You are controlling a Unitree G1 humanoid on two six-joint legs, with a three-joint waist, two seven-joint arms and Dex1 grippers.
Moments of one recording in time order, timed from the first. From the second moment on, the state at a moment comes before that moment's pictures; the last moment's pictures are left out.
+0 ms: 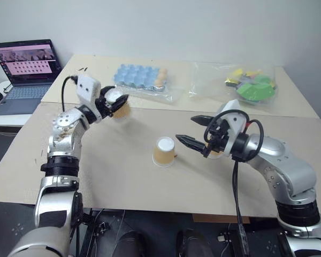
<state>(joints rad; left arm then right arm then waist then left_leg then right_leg) -0.77 0.48 0.13 0.28 -0.32 0.24 -0.83 -0.47 -0.57 0.01 -0.47 0.52 0.75 0.61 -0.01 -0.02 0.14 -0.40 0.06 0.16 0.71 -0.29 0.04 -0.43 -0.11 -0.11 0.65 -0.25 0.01</state>
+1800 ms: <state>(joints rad) -0.63 0.46 -0.22 0.21 -0.25 0.16 -1.28 -0.45 -0.59 -0.03 -0.49 0.49 0.75 0.54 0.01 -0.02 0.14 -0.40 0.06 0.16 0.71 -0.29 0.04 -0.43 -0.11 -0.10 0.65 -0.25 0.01</state>
